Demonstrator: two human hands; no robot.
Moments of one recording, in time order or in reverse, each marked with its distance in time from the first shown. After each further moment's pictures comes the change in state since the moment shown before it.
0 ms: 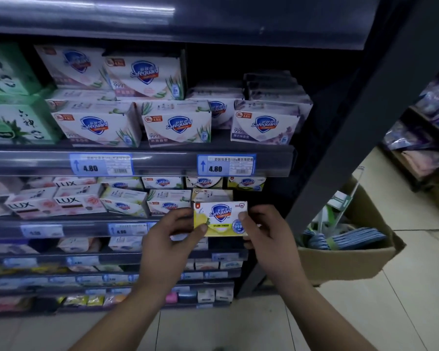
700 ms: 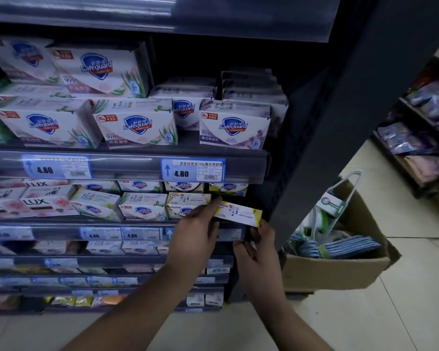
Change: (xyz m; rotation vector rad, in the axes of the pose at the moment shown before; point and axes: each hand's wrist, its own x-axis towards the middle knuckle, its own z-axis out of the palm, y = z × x) left_hand 0.031 -0.007 0.098 0.639 -0.114 0.373; right_hand 0.007 0.050 -0.025 0.021 0.015 0.029
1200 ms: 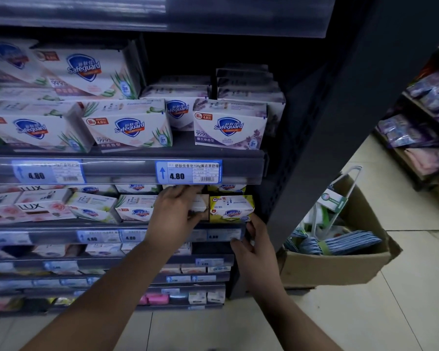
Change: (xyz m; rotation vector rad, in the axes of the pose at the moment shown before) left_hand 0.042 -0.042 -0.022 0.269 -0.047 0.099; right_hand 0.015 0.003 0.004 0.020 -0.043 0.087
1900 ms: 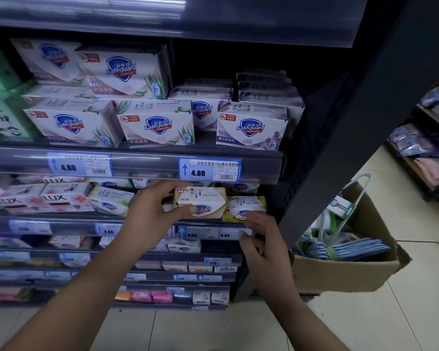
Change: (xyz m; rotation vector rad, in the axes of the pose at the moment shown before) left_hand -0.028 -0.023 -0.070 -0.446 -0.023 -0.193; right_hand -0.012 -0.013 0.000 -0.079 -0.022 -0.226
